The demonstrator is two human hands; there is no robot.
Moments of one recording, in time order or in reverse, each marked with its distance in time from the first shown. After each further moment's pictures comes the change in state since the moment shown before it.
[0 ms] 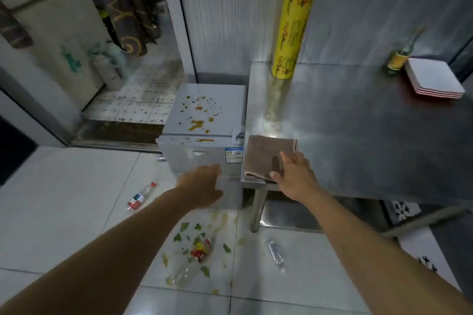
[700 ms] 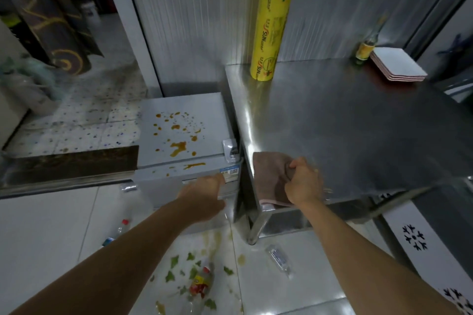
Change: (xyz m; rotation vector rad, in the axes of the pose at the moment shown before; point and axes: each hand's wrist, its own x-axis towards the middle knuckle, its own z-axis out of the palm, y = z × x) left_hand 0.109 -0.073 -0.013 0.029 -0.104 0.219; right_hand 0.063 -0.043 0.040 0.184 0.341 0.494
